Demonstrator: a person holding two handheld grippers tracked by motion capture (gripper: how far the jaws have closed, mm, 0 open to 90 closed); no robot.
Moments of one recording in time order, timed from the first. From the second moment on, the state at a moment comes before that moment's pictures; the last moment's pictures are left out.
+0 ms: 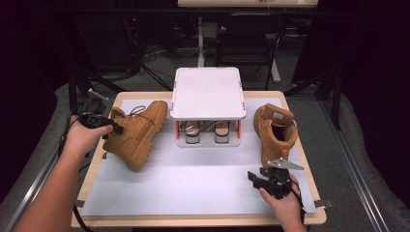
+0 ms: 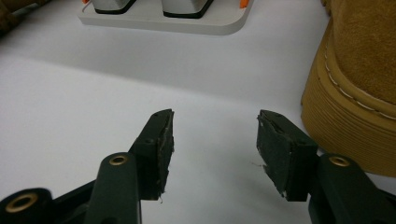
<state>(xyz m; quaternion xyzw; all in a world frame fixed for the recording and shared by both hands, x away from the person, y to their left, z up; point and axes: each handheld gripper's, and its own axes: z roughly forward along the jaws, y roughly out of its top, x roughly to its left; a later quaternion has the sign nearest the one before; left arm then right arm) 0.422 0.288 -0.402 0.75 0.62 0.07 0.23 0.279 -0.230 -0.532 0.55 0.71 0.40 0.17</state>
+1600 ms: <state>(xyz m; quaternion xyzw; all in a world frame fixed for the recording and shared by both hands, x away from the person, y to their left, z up) 0.424 0.200 -0.404 0.78 0.58 -0.01 0.24 0.279 -0.231 -0.531 0.55 0.72 0.40 0.17</state>
